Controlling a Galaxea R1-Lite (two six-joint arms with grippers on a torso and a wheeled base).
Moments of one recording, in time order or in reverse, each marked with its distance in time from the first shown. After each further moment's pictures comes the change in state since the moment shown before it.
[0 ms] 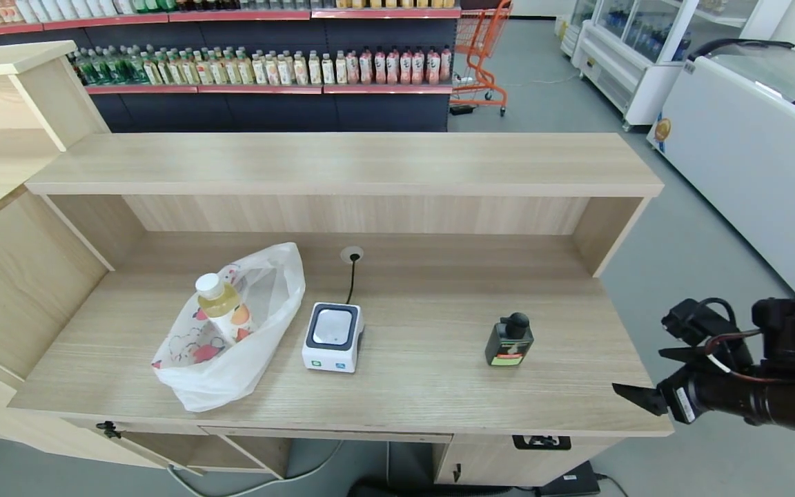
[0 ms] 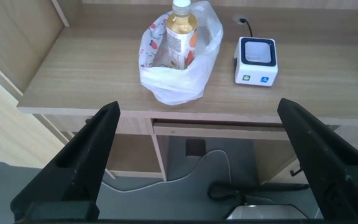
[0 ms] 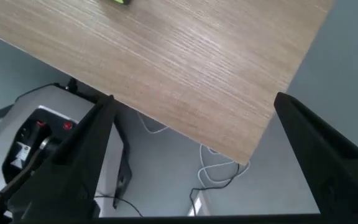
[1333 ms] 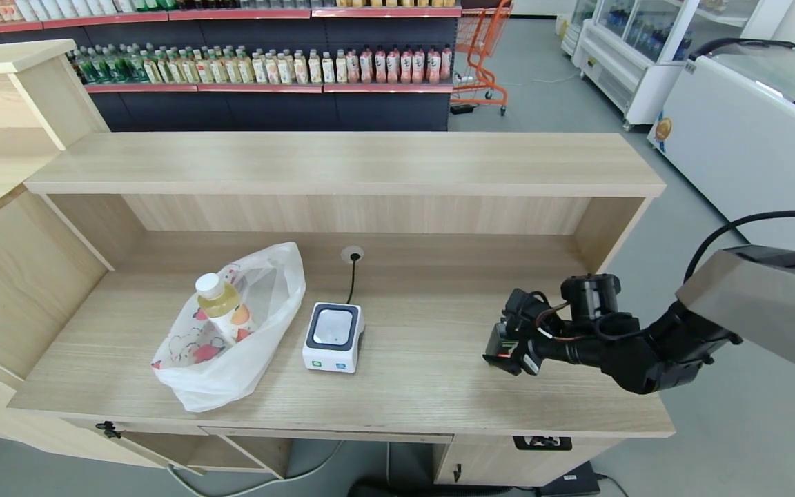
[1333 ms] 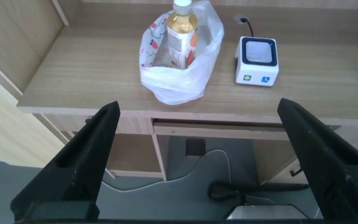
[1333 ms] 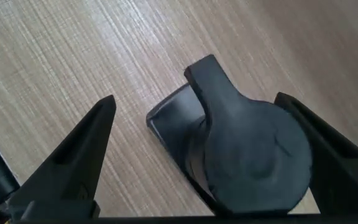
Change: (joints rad) left arm -0.001 0.000 0.000 0.000 0.000 0.000; right arm 0.318 0.528 -0.546 -0.086 0.056 -0.215
